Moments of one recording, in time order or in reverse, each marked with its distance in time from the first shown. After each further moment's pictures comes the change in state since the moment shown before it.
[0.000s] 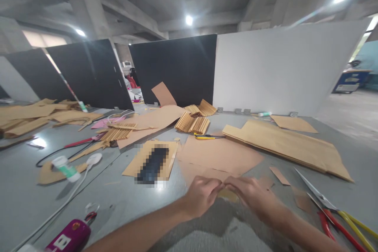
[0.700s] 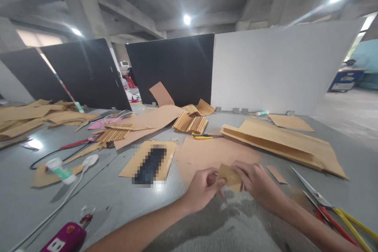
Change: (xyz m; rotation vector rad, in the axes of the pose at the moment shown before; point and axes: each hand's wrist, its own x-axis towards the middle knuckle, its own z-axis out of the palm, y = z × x) left_hand 0.019 0.016 -0.002 -0.667 -0.056 -0.440; right_hand 0.007 -0.002 -0.032 0.046 0.183 0.241
